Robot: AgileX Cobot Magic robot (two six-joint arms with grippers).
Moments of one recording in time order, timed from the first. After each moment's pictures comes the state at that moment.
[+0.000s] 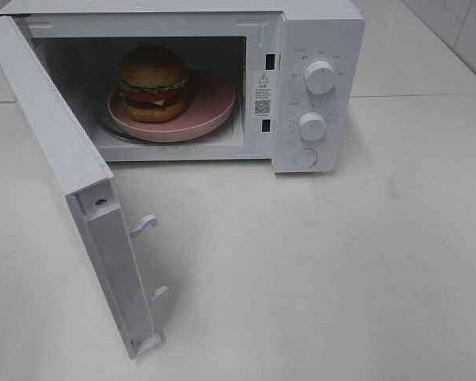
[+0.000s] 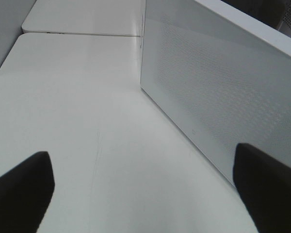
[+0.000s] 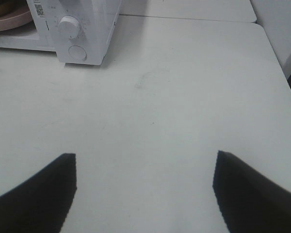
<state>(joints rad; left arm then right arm) 0.05 0.13 -0.54 -0.14 0.95 0.05 0.13 0.00 -0.50 -0.07 1.01 0.04</state>
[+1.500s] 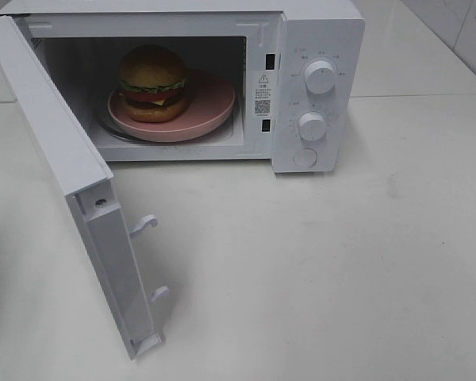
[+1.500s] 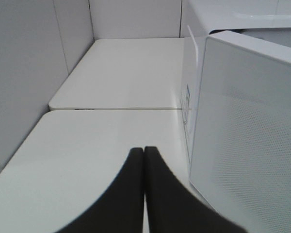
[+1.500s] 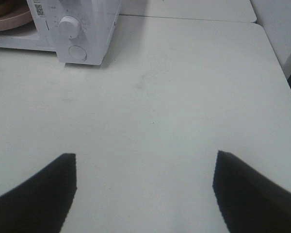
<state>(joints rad) 0.05 0.92 -0.19 0.03 -0.48 0.00 0.13 0.00 -0.50 -0.07 1.01 0.04</state>
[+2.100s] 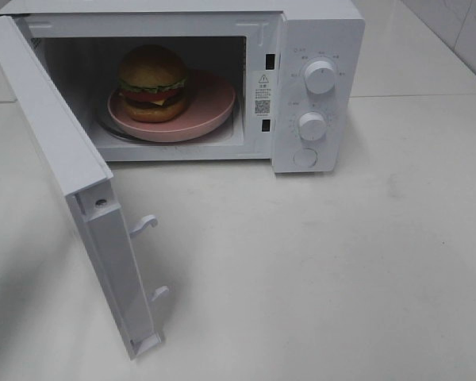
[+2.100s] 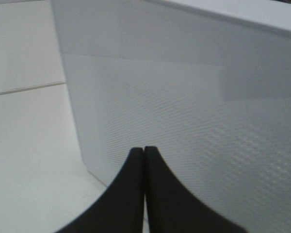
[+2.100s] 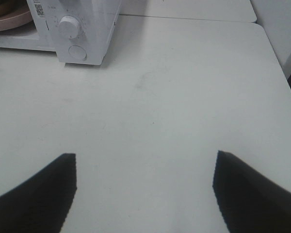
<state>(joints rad) -0.08 1.29 -0.28 0.46 -0.66 -0.31 0.13 0.00 -0.50 -0.07 1.01 0.04</state>
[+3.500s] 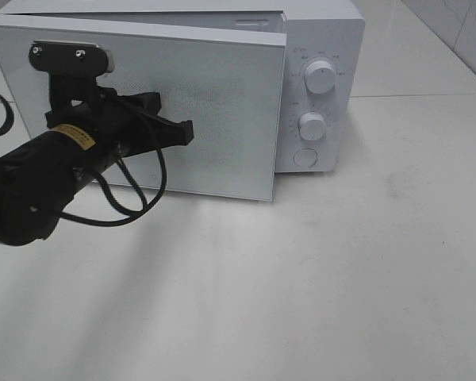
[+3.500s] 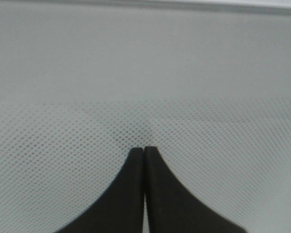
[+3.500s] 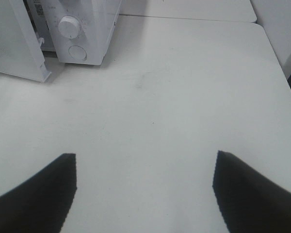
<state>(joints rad) -0.67 1.86 -0.73 -0.36 -0.90 0.09 0.13 0.00 -0.50 -0.07 1.01 0.04</state>
